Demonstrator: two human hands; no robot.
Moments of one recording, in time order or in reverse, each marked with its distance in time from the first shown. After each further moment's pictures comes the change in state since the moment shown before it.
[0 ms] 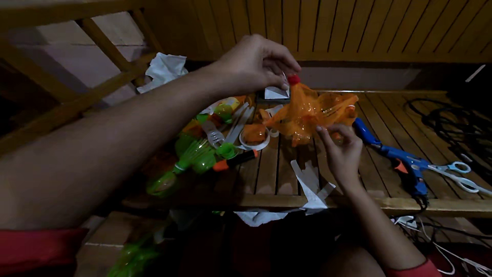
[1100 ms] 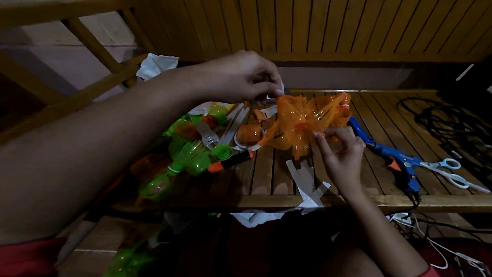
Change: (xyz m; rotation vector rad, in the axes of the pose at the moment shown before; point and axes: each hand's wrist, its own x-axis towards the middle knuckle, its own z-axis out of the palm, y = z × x) left_hand -0.007 0.004 -0.006 0.157 -0.199 -0.034; right_hand -0.007 -0.010 -0.014 -0.130 -0.009 -0.166
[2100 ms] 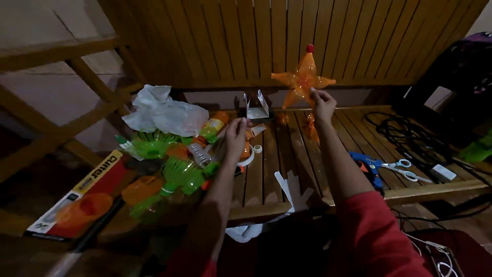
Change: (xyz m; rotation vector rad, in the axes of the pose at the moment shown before) left_hand 0.014 -0.098 0.161 -0.643 0.891 -0.230; right_hand 0.151 0.078 0.035 0.492 0.262 0.398
